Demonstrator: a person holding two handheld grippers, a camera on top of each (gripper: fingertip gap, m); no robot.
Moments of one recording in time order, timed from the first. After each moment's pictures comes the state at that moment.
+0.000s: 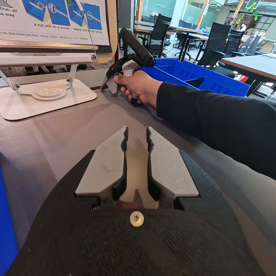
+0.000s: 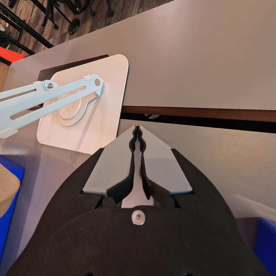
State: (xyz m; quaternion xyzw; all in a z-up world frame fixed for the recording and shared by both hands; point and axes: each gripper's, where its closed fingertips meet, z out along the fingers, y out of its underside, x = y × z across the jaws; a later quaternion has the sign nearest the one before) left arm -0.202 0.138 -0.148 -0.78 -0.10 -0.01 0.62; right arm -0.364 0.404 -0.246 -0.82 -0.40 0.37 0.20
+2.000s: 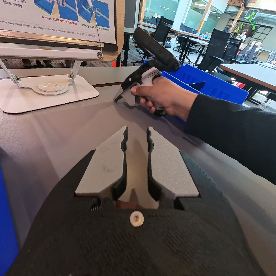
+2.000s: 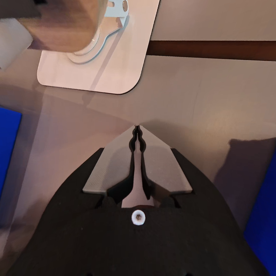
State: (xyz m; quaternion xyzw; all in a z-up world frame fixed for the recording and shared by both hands) left arm -0.211 0.135 -0.149 -0.77 -0.13 -0.03 0.62; right arm -0.304 0.335 -0.247 -0.80 -0.47 0.31 0.18
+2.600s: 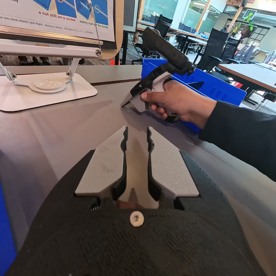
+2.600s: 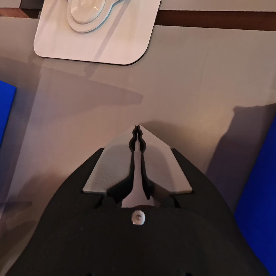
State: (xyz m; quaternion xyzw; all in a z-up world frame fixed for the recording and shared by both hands) left arm -0.210 0.136 -0.151 -0.77 -0.13 -0.04 0.62; right arm -0.271 0.312 -0.247 -0.80 -0.50 0.29 0.18
